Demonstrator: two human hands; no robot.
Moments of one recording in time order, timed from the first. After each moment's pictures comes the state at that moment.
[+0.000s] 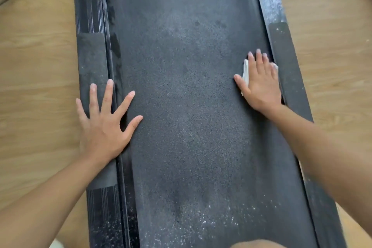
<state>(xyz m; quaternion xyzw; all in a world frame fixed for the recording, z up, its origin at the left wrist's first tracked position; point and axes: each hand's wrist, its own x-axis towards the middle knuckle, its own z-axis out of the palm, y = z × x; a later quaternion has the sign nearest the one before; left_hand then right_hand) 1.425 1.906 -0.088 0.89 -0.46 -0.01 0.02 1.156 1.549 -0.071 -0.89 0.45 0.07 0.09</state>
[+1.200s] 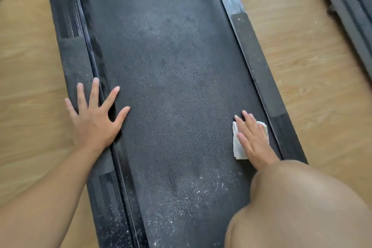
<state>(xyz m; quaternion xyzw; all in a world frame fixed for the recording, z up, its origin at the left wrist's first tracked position) 1.423 1.908 -0.081 0.89 -0.45 -0.02 0.07 0.986 1.733 -0.061 -0.85 0.45 0.06 0.25</state>
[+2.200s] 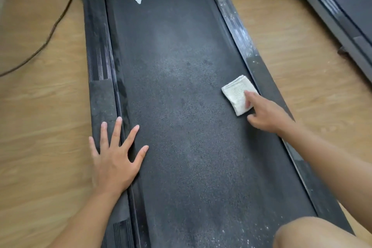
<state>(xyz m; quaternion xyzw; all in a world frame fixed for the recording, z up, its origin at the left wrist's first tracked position) 1.427 1.909 -0.090 0.89 -0.45 0.01 0.07 1.128 1.561 -0.006 -0.88 0.43 0.11 0.18</state>
